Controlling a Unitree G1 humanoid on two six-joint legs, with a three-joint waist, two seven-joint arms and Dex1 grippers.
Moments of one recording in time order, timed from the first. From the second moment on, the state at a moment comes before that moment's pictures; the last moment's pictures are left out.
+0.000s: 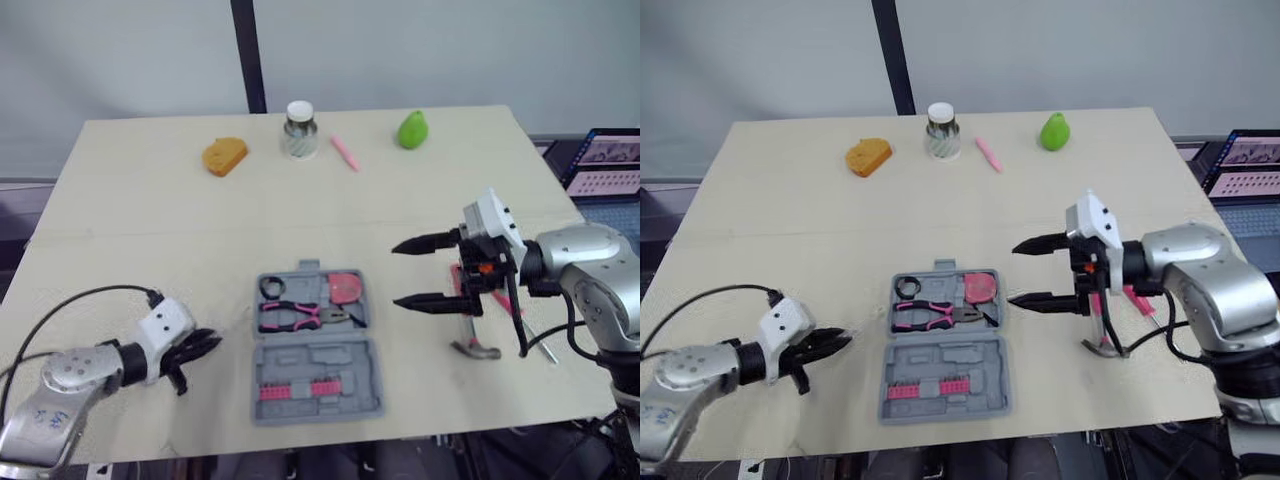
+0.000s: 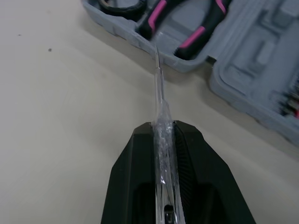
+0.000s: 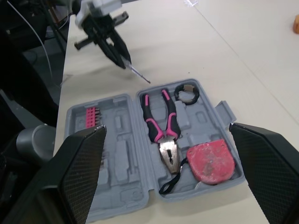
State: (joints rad) left arm 0.14 0.92 0.17 -0.39 -0.28 0.53 -0.82; right arm -0.49 -0.88 0.00 -0.28 0.60 0.61 1.26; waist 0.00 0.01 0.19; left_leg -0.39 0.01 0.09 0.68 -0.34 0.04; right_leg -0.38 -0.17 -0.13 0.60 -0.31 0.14
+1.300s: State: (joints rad) left arm -0.58 0.86 -0.50 -0.51 -0.22 1.00 -0.96; right arm -0.18 -1.00 -0.05 -0.44 0.52 0.57 1.21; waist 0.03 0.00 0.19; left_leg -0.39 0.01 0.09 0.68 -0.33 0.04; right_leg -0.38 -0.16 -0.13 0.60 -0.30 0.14
